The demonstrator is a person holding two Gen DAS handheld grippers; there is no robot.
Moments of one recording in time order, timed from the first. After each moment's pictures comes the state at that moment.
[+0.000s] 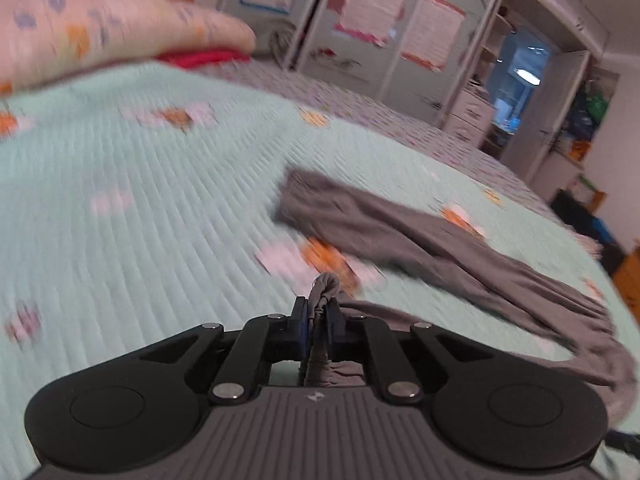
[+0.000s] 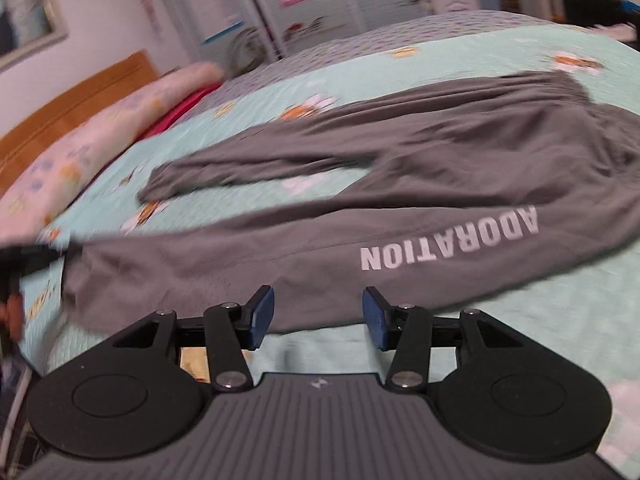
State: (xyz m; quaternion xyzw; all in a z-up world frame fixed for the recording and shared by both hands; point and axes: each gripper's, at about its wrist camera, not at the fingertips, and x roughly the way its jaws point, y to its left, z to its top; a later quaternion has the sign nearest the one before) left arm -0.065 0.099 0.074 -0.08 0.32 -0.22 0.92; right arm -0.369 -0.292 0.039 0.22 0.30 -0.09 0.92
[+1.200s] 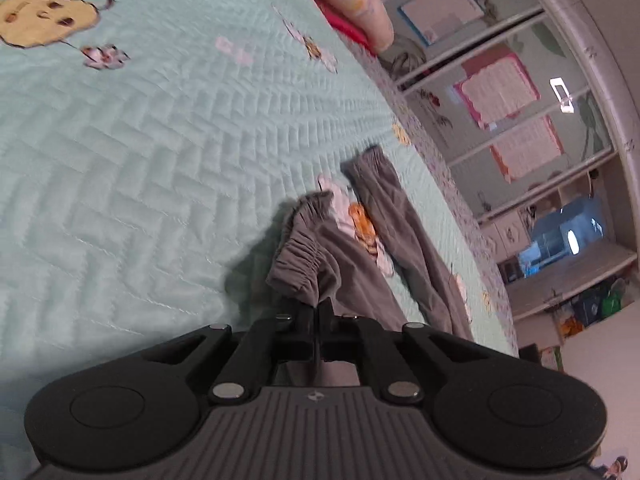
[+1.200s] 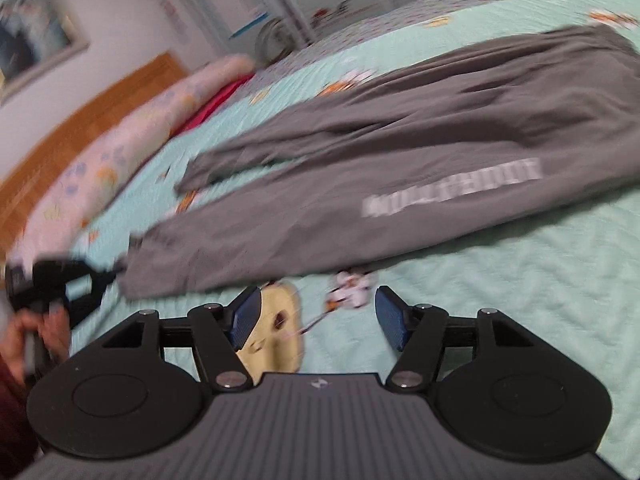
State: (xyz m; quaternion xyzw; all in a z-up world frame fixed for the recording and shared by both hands) left arm -0.125 0.134 0.023 -0.39 0.37 -0.12 0.83; right arm -0.379 -0.304 0.020 0.30 0.27 -0.07 0.91
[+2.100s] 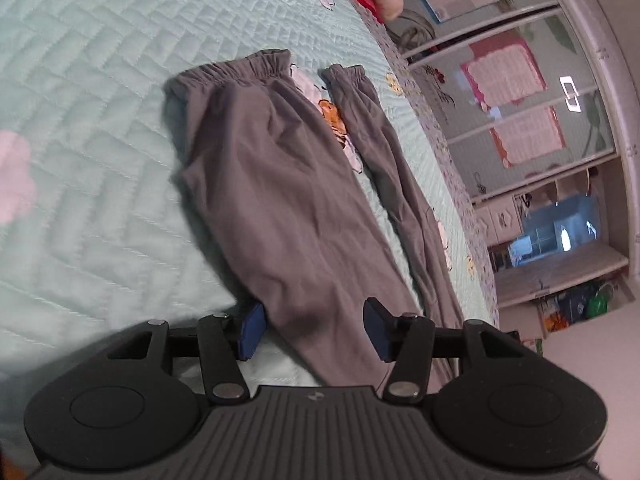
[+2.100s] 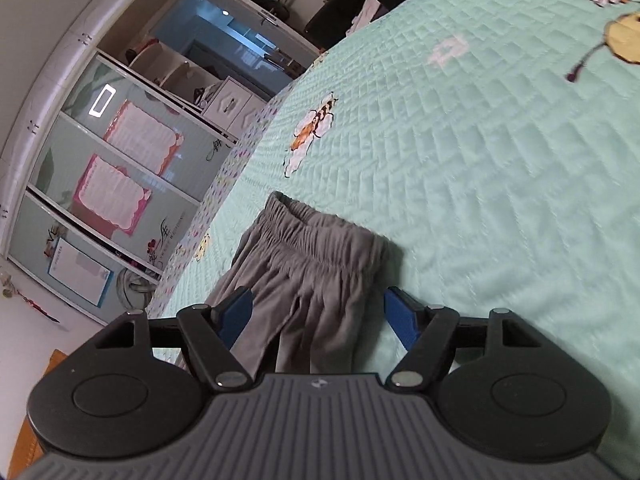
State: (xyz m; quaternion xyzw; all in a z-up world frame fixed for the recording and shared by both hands) left arm -0.186 0.048 0.010 -0.42 0.41 -0.13 0.80; right arm -0.445 -0.554 -0.007 0.50 0.06 -0.32 0.80
